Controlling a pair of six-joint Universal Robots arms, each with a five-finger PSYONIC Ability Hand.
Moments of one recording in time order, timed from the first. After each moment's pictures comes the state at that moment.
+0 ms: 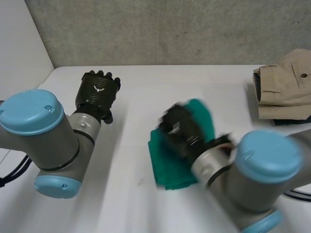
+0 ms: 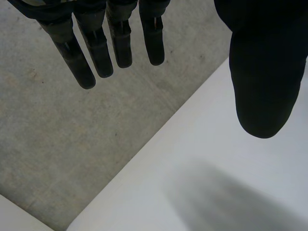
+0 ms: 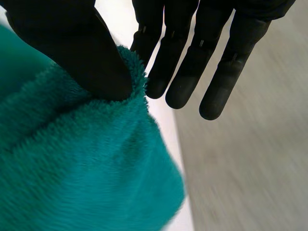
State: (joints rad) left arm 4.18 -1.95 -1.56 3.51 -1.71 3.60; right arm 2.26 -1.14 1.70 -0.46 1.38 2.18; left_hand 0.40 0.38 0.38 0.36 0.18; right_hand 1.07 1.17 1.19 1.20 1.01
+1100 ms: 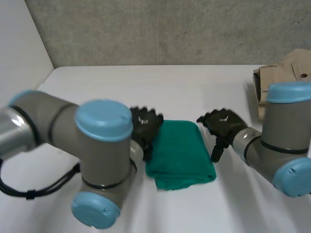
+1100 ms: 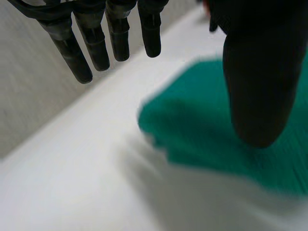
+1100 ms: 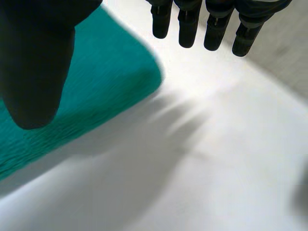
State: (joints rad) left arm 3.91 -2.12 -1.29 3.12 -1.79 3.40; right arm 1.98 -1.10 1.48 0.07 1.45 2.74; left_hand 0.31 0.31 0.31 0.30 0.11; right_hand 0.22 0.21 0.21 0.21 0.04
